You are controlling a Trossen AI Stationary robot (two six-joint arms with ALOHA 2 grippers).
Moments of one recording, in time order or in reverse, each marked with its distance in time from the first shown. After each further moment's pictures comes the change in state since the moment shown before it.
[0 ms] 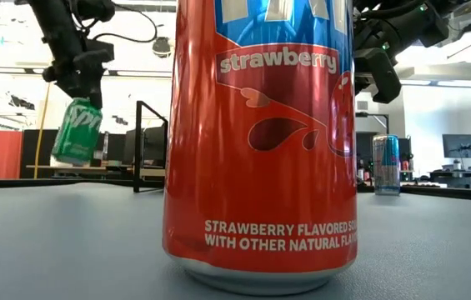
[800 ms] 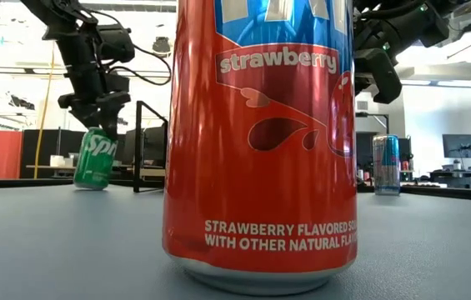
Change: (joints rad) left arm 0.000 0.245 -0.123 0.150 -0.087 -0.084; right arm 0.001 0.000 -0.001 -0.002 0.000 0.000
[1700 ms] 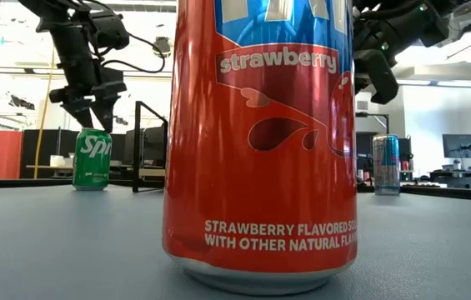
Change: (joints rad) left arm 0.031 -0.103 0.039 0.008 0.046 0.005; right arm 0.001 0.000 0.000 0.006 0.024 0.002
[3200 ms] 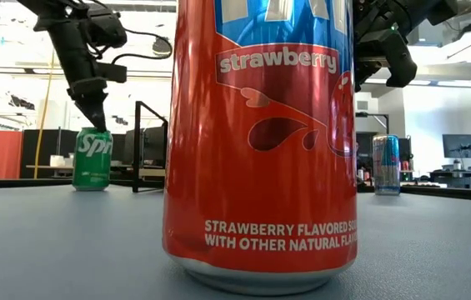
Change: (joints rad) left arm 0.023 -0.018 0.007 -0.029 0.114 0.490; right arm 0.064 -0.001 0.091 -0.185 0.028 0.039
